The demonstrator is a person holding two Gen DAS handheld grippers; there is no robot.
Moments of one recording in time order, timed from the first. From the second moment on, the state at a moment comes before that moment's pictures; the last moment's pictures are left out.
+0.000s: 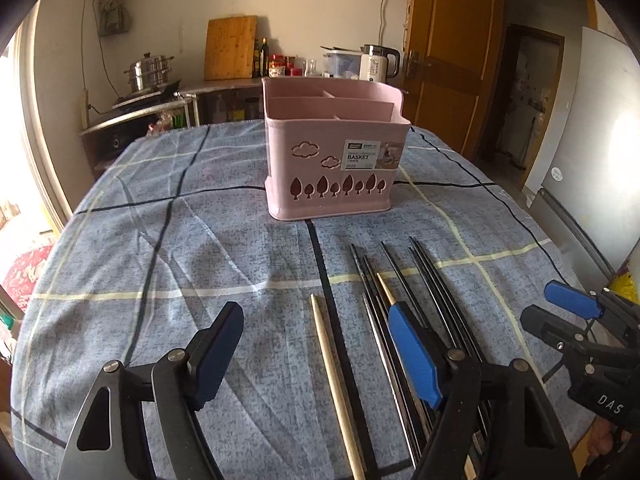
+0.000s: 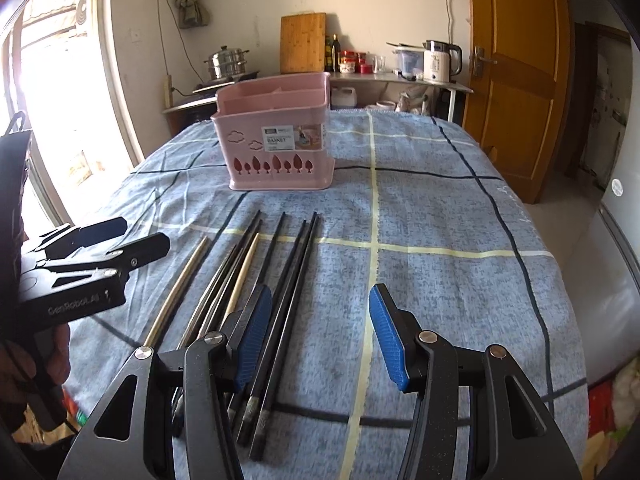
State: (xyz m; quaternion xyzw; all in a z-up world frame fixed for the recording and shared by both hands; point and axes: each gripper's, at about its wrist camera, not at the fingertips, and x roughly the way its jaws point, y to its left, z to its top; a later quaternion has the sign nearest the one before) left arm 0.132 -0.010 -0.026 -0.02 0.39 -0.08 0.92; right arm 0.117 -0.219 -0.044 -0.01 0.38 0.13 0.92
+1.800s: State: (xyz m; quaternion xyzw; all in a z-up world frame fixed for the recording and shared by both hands) left arm 0.250 -0.059 -0.063 0.02 0.50 -0.10 0.86; right arm 0.225 -0.197 -0.088 -0.02 0.48 0.12 0.87
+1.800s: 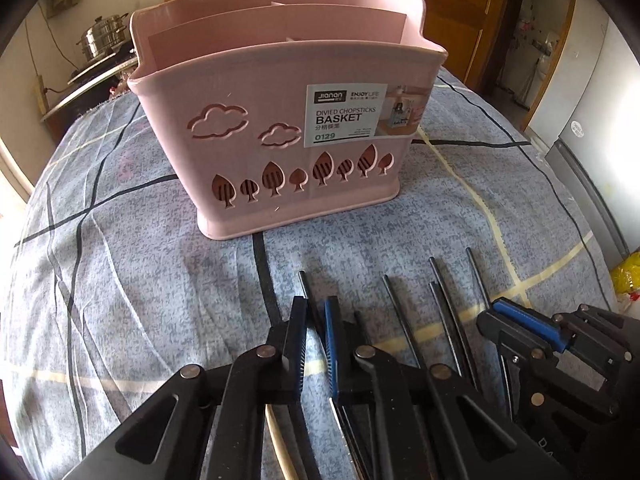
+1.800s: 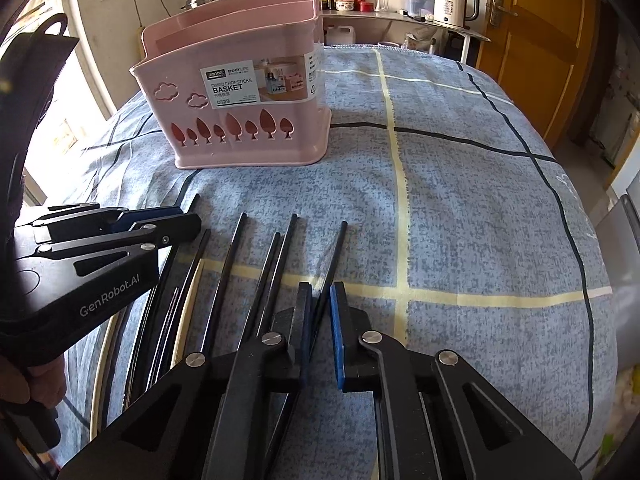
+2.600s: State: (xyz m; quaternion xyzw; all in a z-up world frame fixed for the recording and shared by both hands) left arm 0.212 -0.039 0.080 -0.03 0.39 -0.18 0.90; right arm 0.210 -0.216 0.005 0.03 0.39 0.17 0.90
